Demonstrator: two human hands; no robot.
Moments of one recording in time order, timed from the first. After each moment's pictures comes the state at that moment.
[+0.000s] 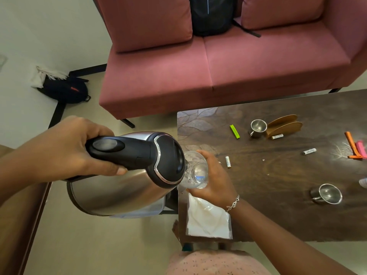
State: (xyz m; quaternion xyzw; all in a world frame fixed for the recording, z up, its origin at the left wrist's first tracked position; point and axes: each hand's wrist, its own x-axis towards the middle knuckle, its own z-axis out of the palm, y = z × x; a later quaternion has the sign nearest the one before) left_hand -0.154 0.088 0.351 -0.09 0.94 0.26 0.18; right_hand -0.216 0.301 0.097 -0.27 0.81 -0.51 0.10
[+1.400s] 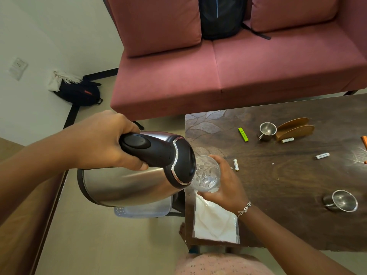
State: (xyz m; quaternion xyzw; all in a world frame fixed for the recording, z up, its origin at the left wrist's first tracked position) left_hand -0.175 0.100 0.343 0.01 0.97 0.18 0.19; right_hand -0.215 0.311 0.085 -0.26 0.82 -0.50 0.11
